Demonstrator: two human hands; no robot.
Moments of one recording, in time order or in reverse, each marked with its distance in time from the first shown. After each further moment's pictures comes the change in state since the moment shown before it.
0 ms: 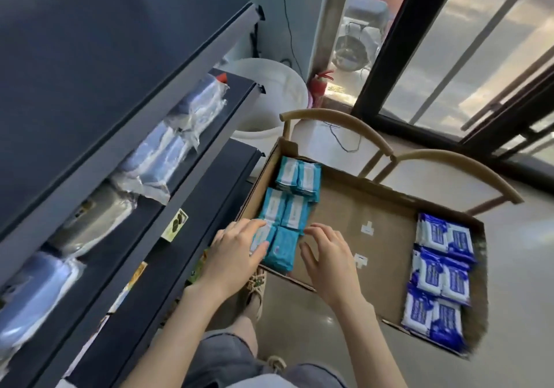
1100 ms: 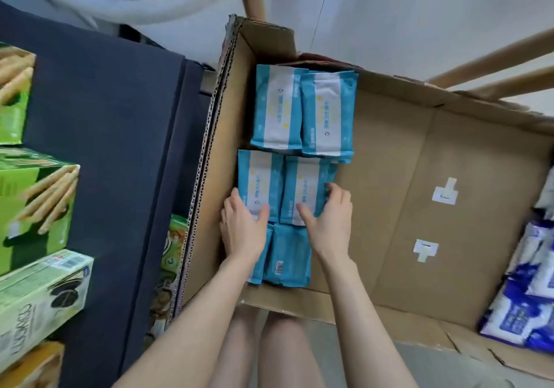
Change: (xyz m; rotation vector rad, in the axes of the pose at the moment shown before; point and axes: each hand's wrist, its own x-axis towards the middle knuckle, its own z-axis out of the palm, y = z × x) left_hand 0.271 -0.176 0.303 -0.098 -0.261 -0.769; right_hand 0.211 0.204 0.296 0.229 -0.272 0.783
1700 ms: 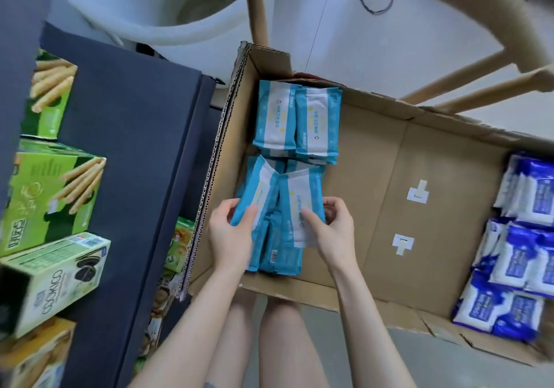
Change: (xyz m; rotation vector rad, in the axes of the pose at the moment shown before) left_hand -0.065 0.008 -0.056 -0.509 0.146 0.050; right_hand -0.059 -0.024 -0.059 0.605 -0.056 0.127
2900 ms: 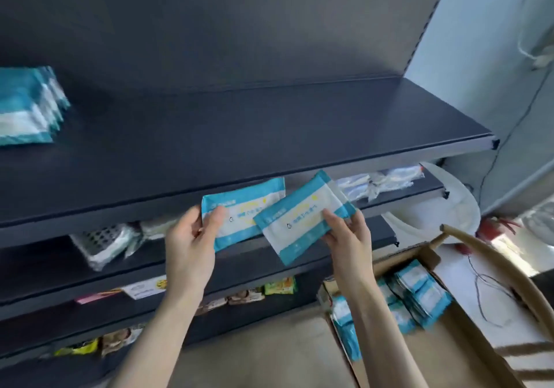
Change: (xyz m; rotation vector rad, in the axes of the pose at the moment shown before) left_hand -0.453 -0.066 -0.376 -0.858 0.958 0.406; right_hand -0.489 -0.083 0.029 0.148 -1.009 -0.592
